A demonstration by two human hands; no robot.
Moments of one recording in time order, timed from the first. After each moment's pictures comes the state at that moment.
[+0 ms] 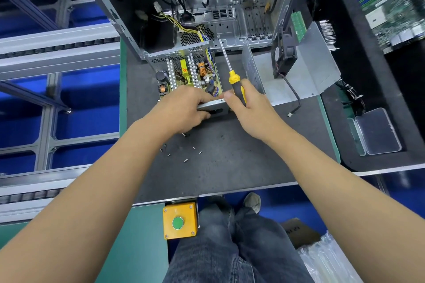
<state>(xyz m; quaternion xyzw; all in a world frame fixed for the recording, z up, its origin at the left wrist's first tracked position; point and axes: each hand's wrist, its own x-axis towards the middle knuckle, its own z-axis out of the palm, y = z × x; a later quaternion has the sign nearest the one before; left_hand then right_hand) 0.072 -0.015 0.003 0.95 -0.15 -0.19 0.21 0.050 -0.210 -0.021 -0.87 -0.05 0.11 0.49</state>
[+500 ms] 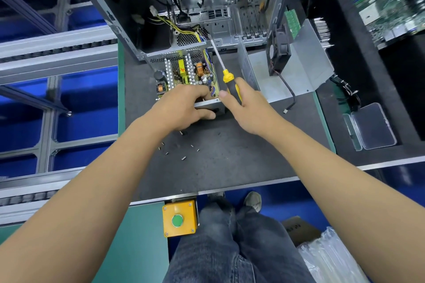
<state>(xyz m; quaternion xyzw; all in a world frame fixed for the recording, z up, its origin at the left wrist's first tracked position) 0.069 -0.019 0.003 0.95 -0.14 -0.19 0.23 0.051 -0.213 -0.020 -0.87 -0.07 0.14 0.47</state>
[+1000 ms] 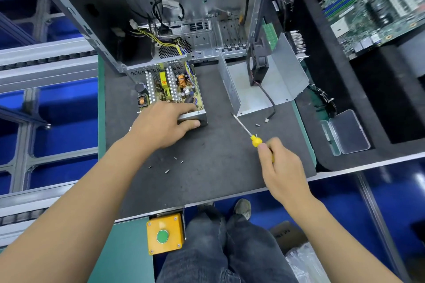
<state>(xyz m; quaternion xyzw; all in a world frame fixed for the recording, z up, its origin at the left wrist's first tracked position) 0.061 -0.018 -0.006 0.97 -0.15 -0.14 0.16 -0.057 -0.283 -0.046 -0.92 0.07 0.03 0.38</state>
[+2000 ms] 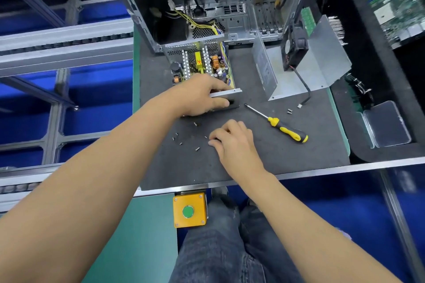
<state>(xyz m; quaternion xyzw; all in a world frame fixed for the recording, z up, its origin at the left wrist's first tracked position) 0.079 -0.009 0.002 0.92 -0.17 -0.24 0.27 -0.045 -0.147 -0.066 -0.95 -0.12 -0.02 0.29</state>
